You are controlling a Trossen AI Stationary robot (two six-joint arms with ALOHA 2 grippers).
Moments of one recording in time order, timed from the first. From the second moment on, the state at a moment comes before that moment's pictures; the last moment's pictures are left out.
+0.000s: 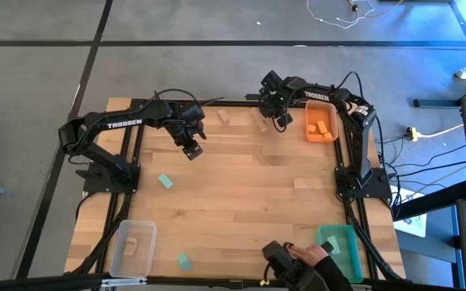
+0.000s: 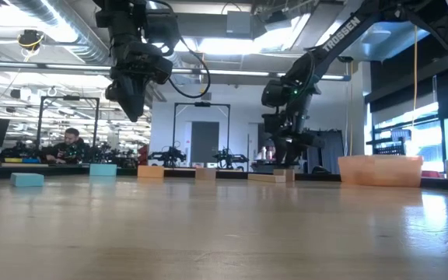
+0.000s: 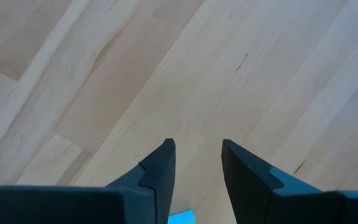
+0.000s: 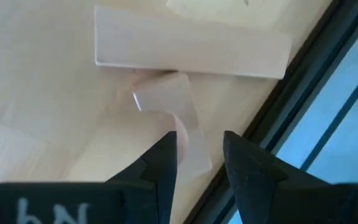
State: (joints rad) left arm 0.45 1.44 1.11 -0.93 0.20 -0.28; right arm -0.77 2.02 1.46 -0.70 -0.04 -1.34
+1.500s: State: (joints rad) left arm 0.45 1.44 1.11 -0.92 0.20 -0.28; right arm -0.78 2.05 1.50 -0.72 -0.15 -1.35
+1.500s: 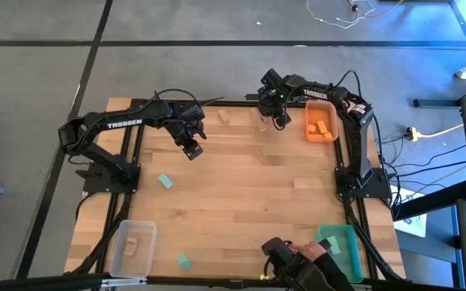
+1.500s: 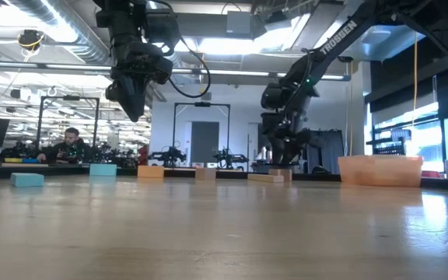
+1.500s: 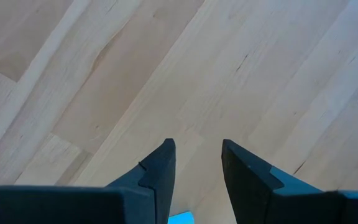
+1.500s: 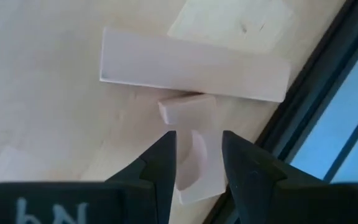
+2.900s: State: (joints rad) left arm 0.44 1.44 1.11 -0.74 0.15 0.06; right arm -0.69 2.17 1.98 -1.16 -0.14 -0.78
